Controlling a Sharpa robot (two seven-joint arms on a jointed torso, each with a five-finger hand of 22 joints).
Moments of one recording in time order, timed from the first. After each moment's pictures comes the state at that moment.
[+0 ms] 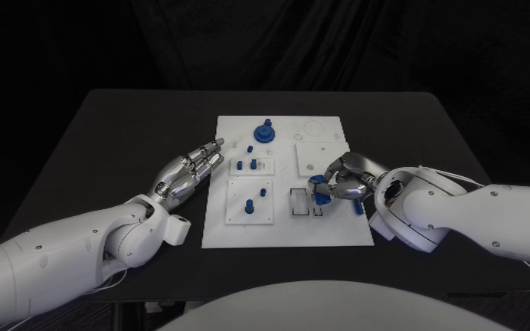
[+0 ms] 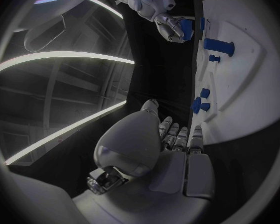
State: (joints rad) left arm 0.98 -0.86 -0.21 1.47 -0.17 -0.06 0.68; left_hand 1.54 0.28 -0.18 0.28 0.51 0.25 0.09 0.04 0.03 0.02 0.09 0.17 0.03 0.00 0.09 0.00 0.00 0.11 0.01 0.14 0.01 0.02; right arm 1.14 -1.08 -0.25 1.94 -1.04 -0.54 -0.46; right_hand 1.12 -0.14 0.23 0.31 0.70 0.93 0.03 0.57 0.64 1.46 -0.04 1.57 1.31 1.47 -0.10 1.57 1.31 0.01 1.47 0.02 1.56 1.31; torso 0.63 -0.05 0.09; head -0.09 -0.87
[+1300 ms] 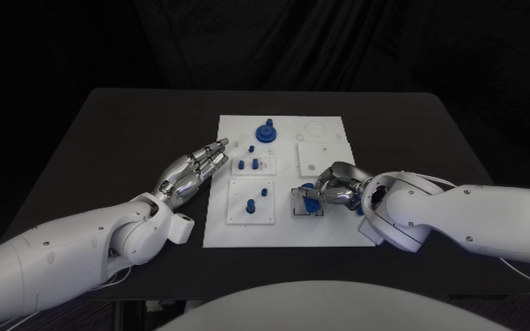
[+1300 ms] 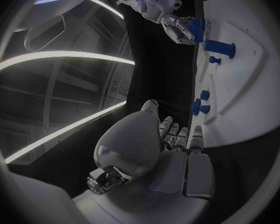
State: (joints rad) left arm 0.98 -0.84 -0.21 1.45 -0.17 -0.05 0.68; left_hand 1.54 0.28 -0.18 0.28 0.49 0.26 0.10 0.04 0.03 0.02 0.09 0.17 0.03 0.00 0.09 0.00 0.00 0.11 0.02 0.15 0.01 0.02; right arm 1.11 -0.99 -0.25 1.86 -0.97 -0.49 -0.46; right_hand 1.05 -0.08 0.22 0.29 0.41 0.90 0.04 0.56 0.75 1.47 -0.03 1.57 1.31 1.47 -0.09 1.57 1.31 0.01 1.47 0.03 1.54 1.31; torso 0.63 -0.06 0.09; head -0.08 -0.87
